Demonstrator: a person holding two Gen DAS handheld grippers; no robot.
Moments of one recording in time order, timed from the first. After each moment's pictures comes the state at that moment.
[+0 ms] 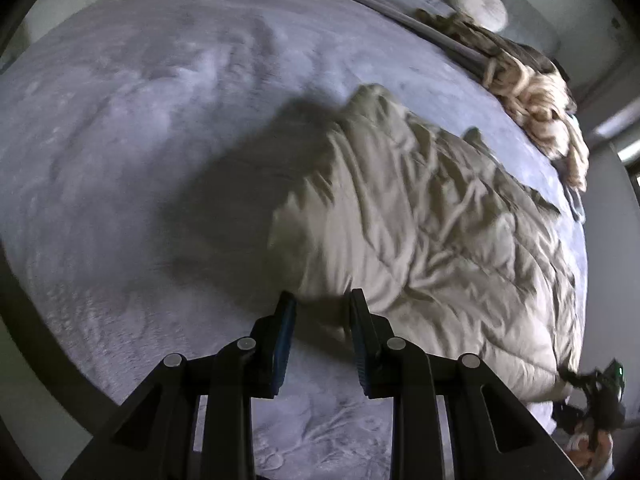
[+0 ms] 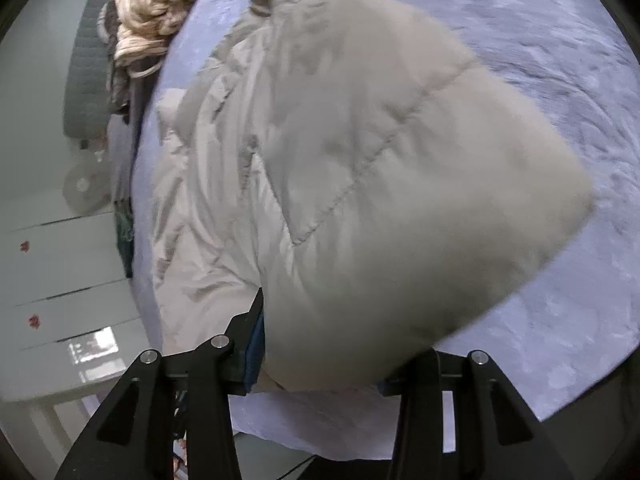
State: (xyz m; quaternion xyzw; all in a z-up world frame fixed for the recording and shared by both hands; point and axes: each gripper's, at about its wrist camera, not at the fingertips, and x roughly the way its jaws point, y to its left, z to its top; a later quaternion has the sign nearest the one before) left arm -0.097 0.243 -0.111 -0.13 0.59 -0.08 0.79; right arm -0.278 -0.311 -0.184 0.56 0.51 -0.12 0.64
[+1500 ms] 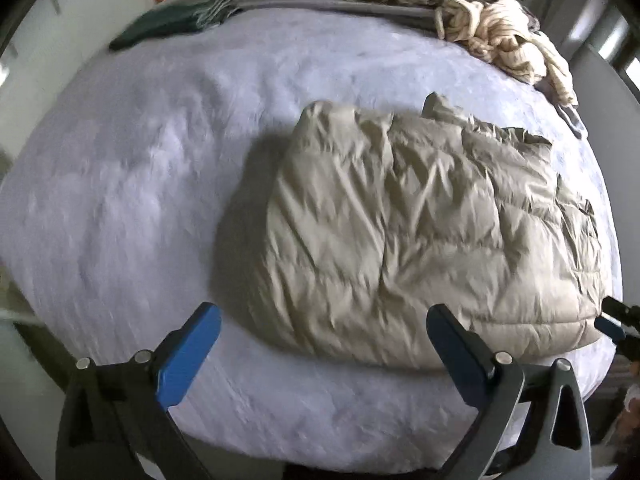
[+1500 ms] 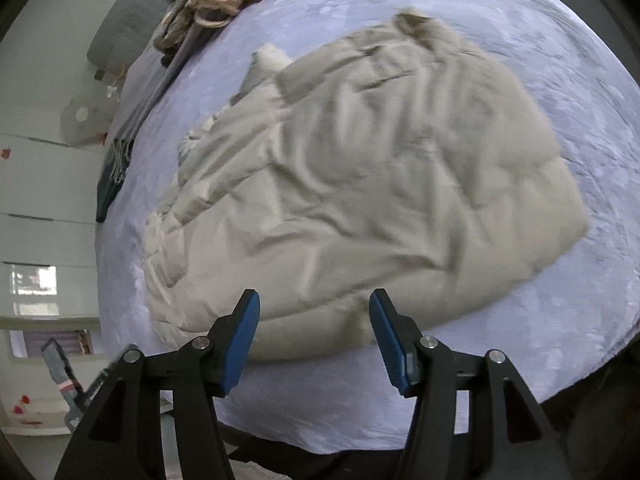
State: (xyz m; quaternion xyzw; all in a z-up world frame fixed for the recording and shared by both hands) left arm -0.083 0.193 -0.063 0.05 0.59 -0.13 0.80; right arm -0.233 -0.233 -0.117 0.40 0.54 -0.11 0.73
